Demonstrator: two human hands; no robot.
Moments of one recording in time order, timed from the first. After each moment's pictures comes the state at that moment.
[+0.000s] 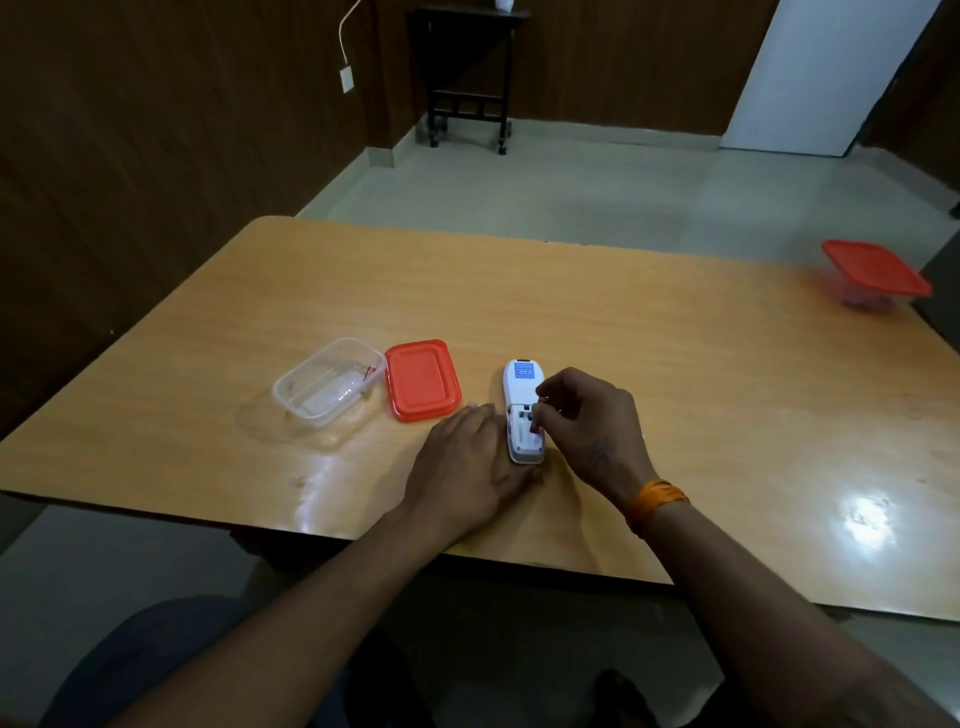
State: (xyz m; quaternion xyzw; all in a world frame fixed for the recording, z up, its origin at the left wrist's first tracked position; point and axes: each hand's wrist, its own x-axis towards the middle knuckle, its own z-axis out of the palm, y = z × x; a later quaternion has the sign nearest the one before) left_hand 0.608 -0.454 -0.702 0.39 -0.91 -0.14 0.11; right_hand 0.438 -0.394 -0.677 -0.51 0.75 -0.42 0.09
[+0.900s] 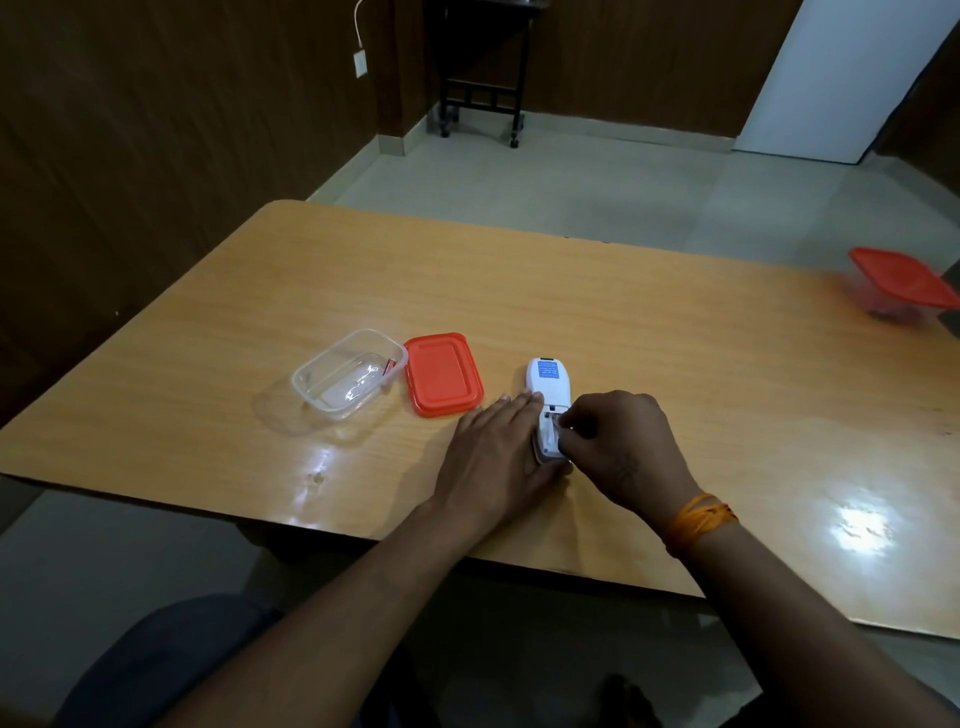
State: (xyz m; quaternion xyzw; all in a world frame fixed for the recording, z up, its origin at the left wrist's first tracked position) left_hand 0.595 -0.470 -0.723 0.36 -0.90 -0.17 0.15; right_hand 0.449 -0.387 -0.661 -0.57 0.78 -0.26 0.05
